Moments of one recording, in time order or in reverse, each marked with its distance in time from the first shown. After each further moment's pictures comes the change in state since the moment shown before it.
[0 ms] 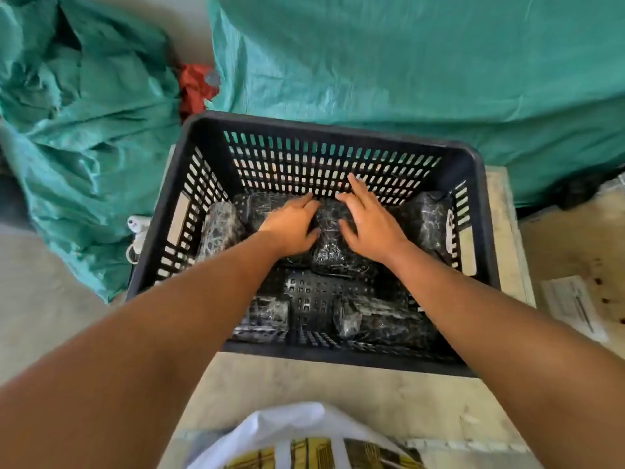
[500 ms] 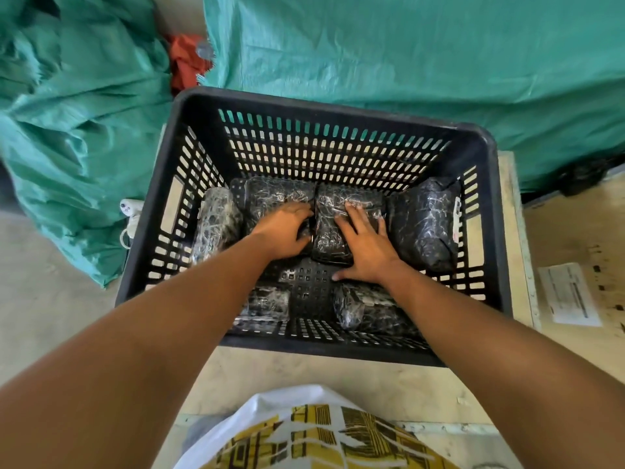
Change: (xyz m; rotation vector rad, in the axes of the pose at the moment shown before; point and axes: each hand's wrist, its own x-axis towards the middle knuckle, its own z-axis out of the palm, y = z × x) left_hand -0.012 -0.019 0.030 -0.066 -0.101 -0.017; right_hand -0.031 0.003 0.055 -0.193 -0.398 0.153
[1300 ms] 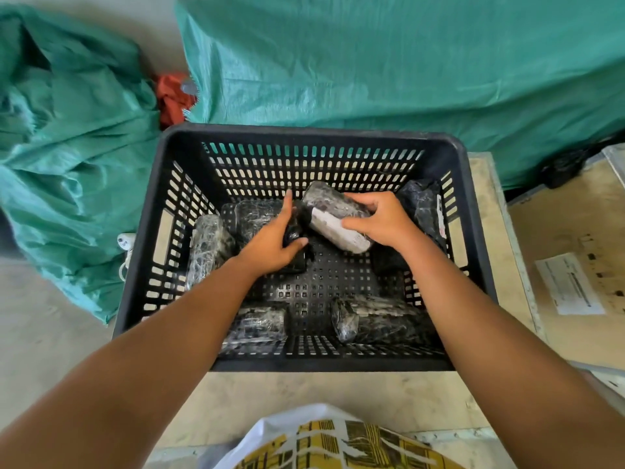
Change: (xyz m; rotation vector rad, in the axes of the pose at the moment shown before) left_hand -0.002 -0.005 -0.008 -0.441 0.087 0.051; right_hand 0.003 0.037 -0.073 1.027 0.302 0.099
